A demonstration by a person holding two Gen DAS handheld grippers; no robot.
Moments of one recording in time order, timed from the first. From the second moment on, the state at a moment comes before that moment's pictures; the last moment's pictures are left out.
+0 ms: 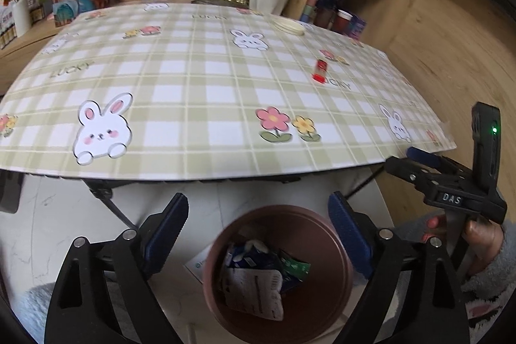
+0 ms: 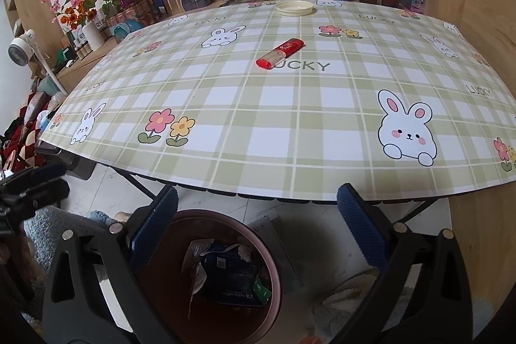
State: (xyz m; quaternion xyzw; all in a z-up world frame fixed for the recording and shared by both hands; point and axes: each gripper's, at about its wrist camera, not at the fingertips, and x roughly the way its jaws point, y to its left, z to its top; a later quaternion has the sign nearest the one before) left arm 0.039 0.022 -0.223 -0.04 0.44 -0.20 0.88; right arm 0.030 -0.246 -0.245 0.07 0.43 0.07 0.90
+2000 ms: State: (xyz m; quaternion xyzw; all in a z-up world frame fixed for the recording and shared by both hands) left arm 0.276 -0.217 -0.258 0.16 0.44 -0.29 0.83; right arm 0.220 -0.402 -0.234 0.08 0.46 0.01 0.89
